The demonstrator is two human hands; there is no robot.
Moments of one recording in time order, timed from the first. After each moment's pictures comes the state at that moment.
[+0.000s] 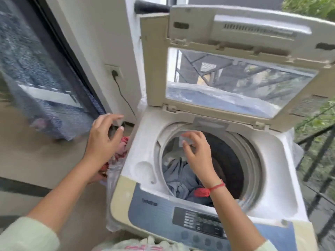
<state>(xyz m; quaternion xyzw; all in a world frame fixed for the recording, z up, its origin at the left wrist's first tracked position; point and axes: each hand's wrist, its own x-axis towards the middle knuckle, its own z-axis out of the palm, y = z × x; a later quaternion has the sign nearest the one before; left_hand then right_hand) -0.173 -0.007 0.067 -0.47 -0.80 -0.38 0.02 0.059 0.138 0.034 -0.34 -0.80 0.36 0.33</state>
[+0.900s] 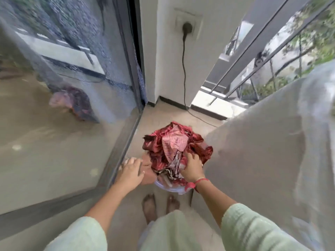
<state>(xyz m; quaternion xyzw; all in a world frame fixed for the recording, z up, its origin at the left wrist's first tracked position) -0.507 -0.145 -0.277 -0.42 -0.85 -0.05 -0.31 -0.332 0.014 -0.247 -0.53 -0.76 0.33 -0.18</state>
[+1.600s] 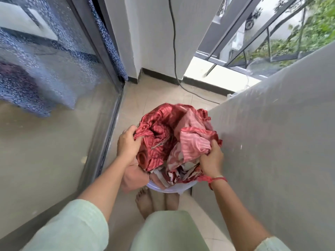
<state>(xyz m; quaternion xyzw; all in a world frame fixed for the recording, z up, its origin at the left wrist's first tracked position) -0.534 -0.027 -0.428 -0.28 -0.86 -0.27 -0.32 -0.298 0.065 -0.369 -0.68 -0.62 0.37 0.15</state>
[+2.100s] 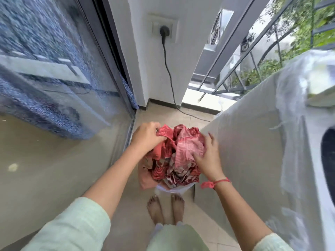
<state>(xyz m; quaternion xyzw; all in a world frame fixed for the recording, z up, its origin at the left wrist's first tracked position) -0.530 0.009 -0.161 -0.48 -0.81 -0.18 -0.28 -0.315 0.050 -0.168 -0.58 -0.71 0.39 0.09</state>
